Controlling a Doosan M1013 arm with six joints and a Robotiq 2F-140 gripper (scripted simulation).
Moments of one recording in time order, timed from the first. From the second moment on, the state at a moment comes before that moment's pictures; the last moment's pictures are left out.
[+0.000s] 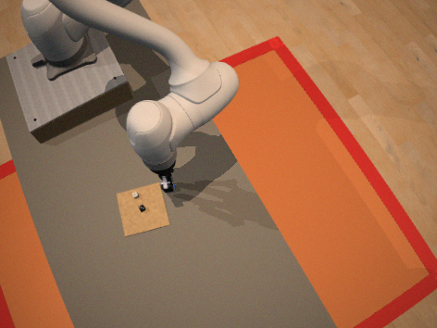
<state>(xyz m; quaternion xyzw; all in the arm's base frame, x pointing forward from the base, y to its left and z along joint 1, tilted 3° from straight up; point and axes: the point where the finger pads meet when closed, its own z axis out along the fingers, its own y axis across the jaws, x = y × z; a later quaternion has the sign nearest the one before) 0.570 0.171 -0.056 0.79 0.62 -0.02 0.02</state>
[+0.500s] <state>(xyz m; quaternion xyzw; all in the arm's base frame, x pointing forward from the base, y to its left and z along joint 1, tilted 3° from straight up) 0.570 0.170 -0.070 0.79 0.62 -0.02 0.02</state>
